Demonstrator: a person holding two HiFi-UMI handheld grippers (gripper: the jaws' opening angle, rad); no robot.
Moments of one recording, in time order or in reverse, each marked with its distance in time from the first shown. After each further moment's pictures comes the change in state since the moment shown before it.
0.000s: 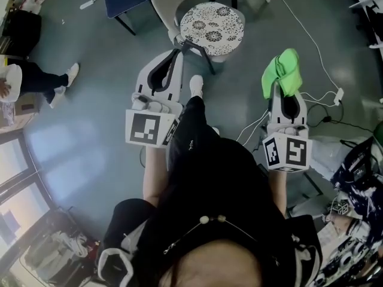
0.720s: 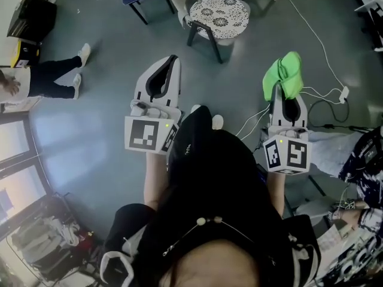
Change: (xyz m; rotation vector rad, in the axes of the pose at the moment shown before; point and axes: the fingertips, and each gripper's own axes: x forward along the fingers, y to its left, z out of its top) left arm -0.148 -0.094 0.024 0.020 0.033 0.095; right arm -0.157 0.019 -0.017 0.065 -0.054 0.040
